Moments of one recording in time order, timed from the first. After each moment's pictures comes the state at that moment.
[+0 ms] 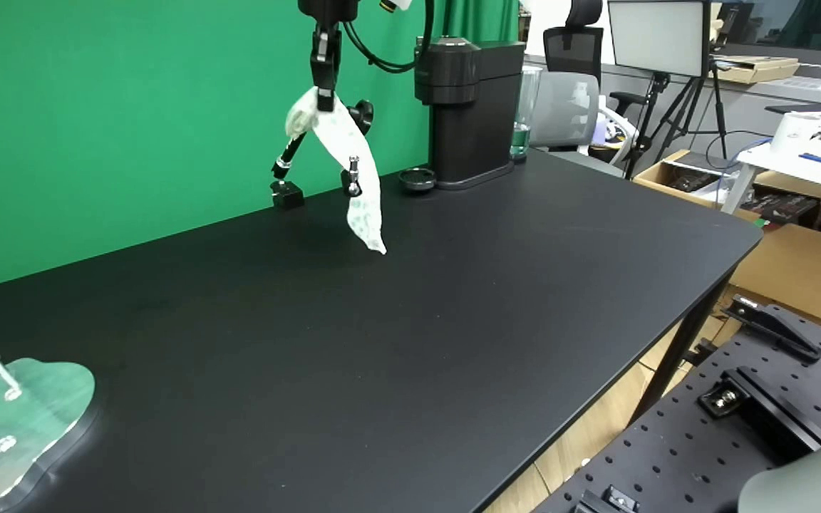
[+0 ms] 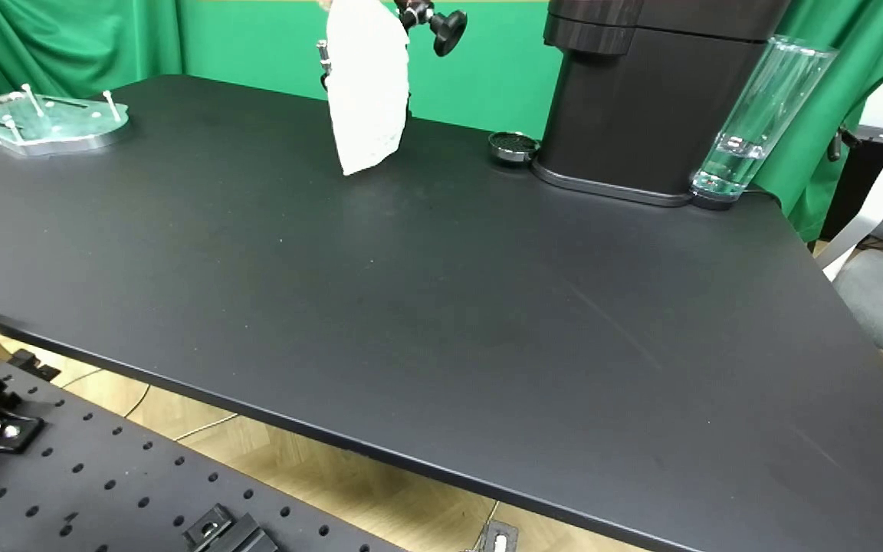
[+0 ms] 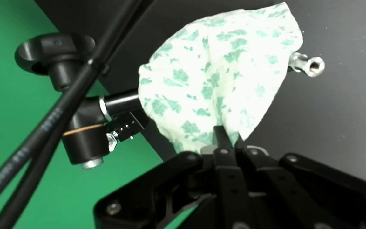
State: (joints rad) arm 0.02 0.28 0.14 -1.91 0.00 2.44 -0.93
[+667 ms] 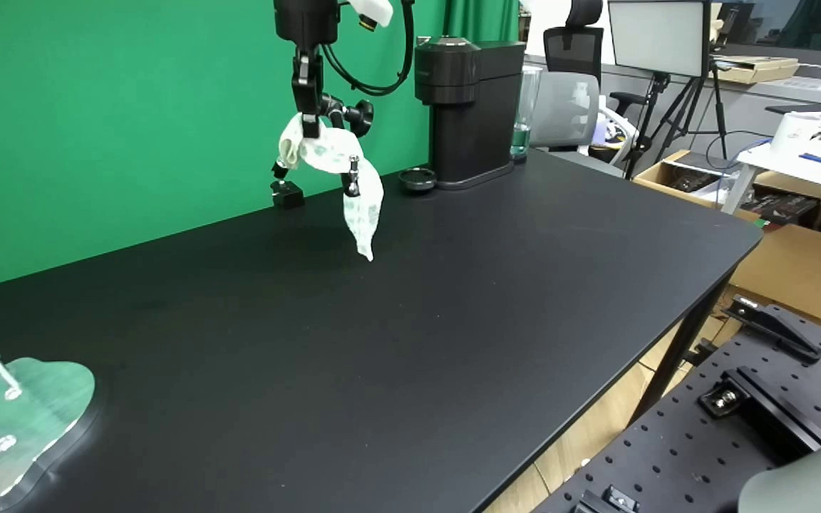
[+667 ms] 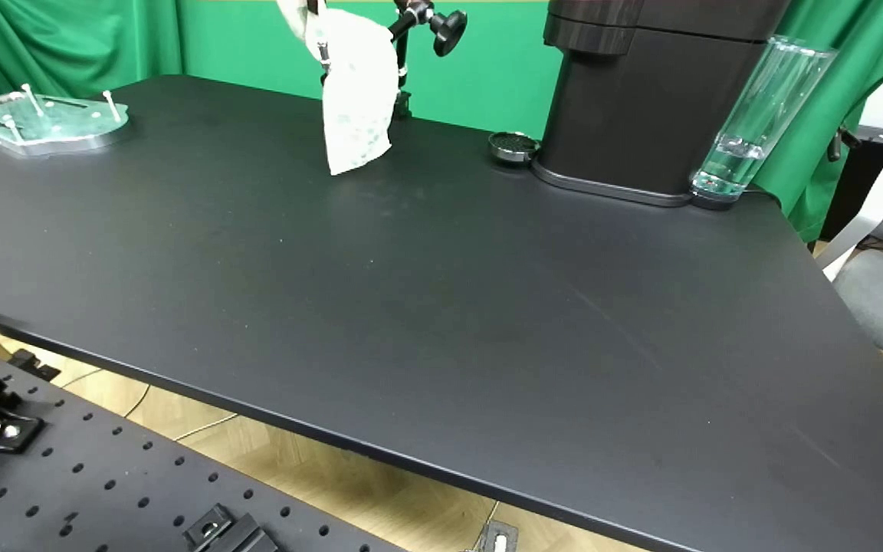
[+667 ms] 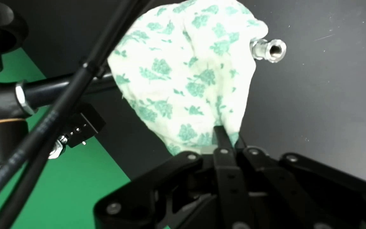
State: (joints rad) arm 0.05 0.34 0.16 -1.88 0.00 2.36 -0.93
